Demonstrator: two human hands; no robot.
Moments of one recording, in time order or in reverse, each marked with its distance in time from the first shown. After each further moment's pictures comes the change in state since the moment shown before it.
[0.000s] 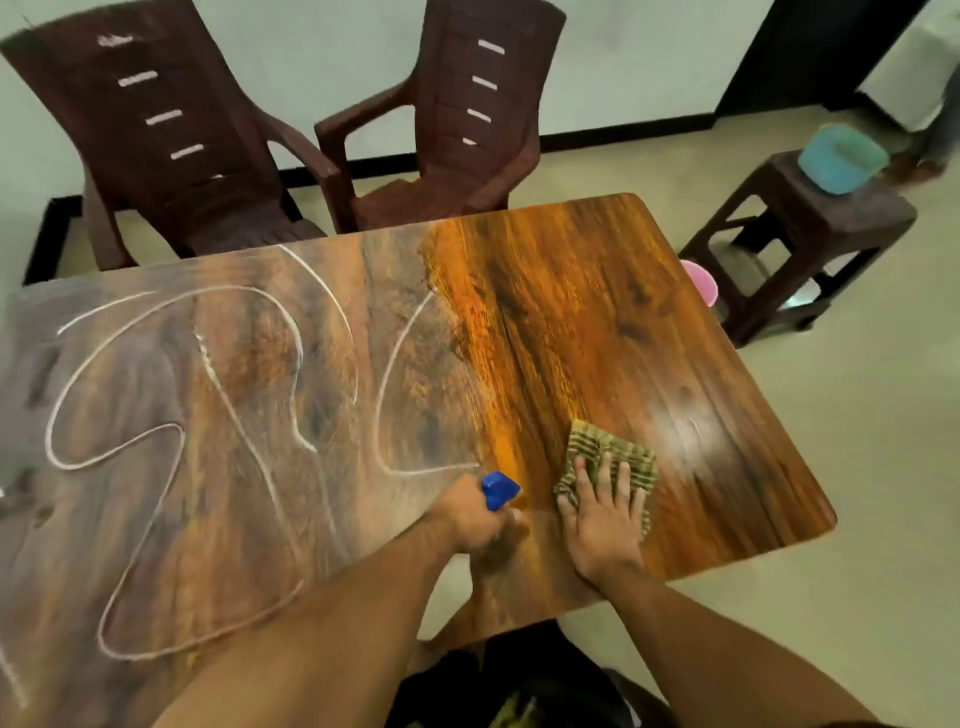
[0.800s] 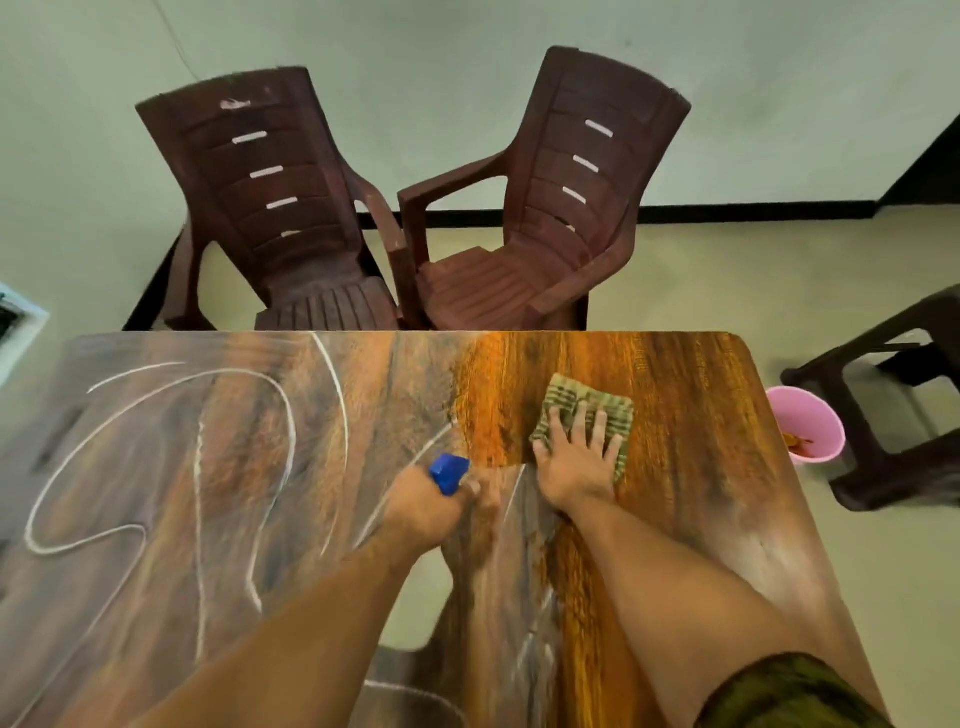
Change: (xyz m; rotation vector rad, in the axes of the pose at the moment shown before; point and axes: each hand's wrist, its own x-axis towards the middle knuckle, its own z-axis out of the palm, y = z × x) left_hand 0.141 0.112 -0.155 -0.255 0.495 -0.227; right_hand 0.341 -0.104 -0.125 -0.091 -0.066 -0.275
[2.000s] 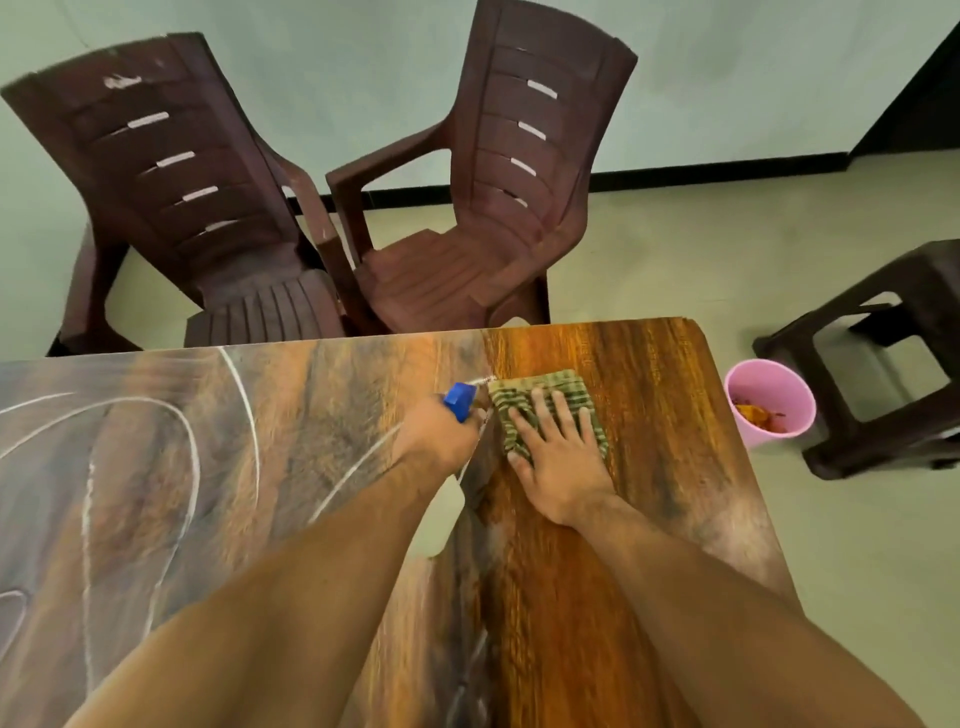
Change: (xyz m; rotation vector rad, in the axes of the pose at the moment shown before) left_hand 0.096 0.118 0.066 0.060 0.091 0.068; right_hand 0.033 0.076 -0.021 -0.086 0.061 -0.277
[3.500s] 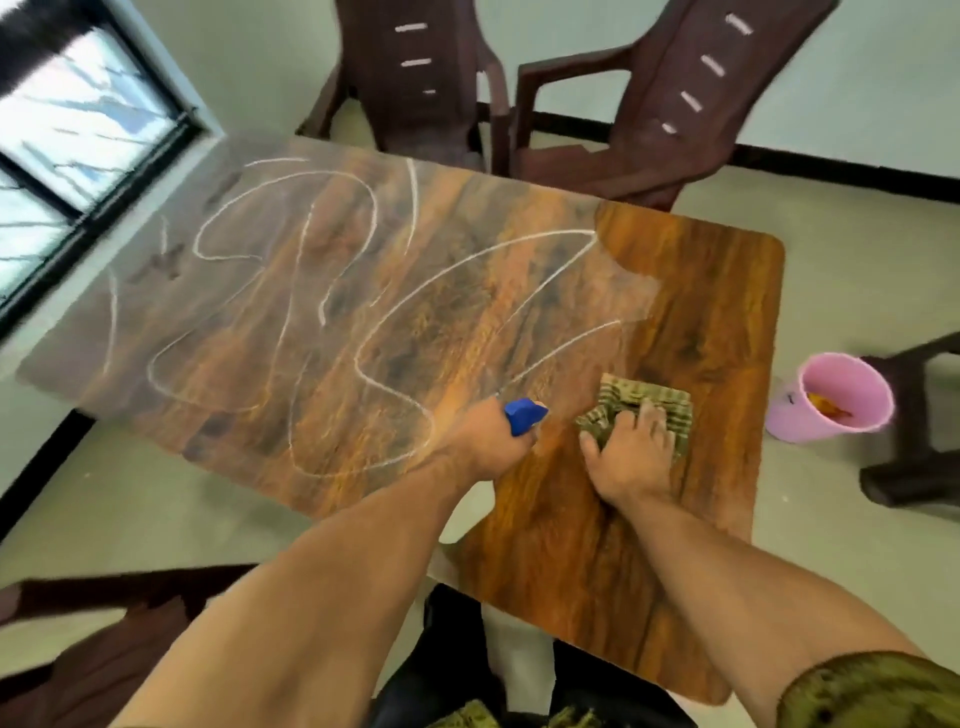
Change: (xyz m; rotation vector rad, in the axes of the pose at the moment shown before) left_hand -0.331 -0.104 0.074 0.024 0.010 -0.089; right_hand -0.264 0.020 0.055 0.019 0.001 0.099
